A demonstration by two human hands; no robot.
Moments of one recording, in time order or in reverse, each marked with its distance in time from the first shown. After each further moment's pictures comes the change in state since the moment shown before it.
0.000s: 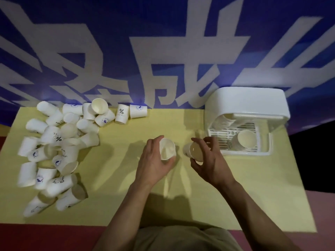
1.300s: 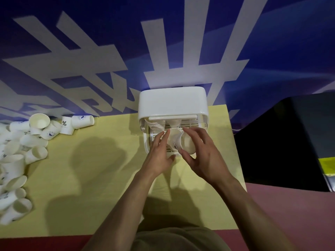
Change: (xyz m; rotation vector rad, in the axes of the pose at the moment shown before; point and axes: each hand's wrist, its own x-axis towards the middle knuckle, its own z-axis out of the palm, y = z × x) left_hand 0.045 0.217 0.198 0.025 -0.263 0.066; right_hand -0.036 0.193 -0.176 0.095 0.130 -0.056
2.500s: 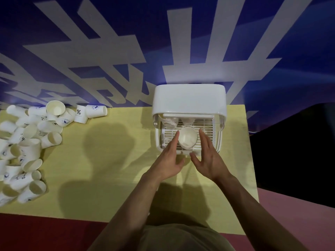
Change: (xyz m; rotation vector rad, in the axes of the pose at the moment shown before) left_hand -0.012 -0.010 0.003 -0.115 -0.148 -0.063; right_hand 0.004 0.059 0.071 0.048 -0.224 0.073
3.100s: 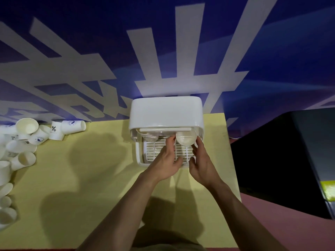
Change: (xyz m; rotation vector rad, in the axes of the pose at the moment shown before) left_hand 0.060 0.040 0.019 -0.070 -0.046 0.120; right_hand 0.013 0.012 -0.044 0.420 0.083 0.025
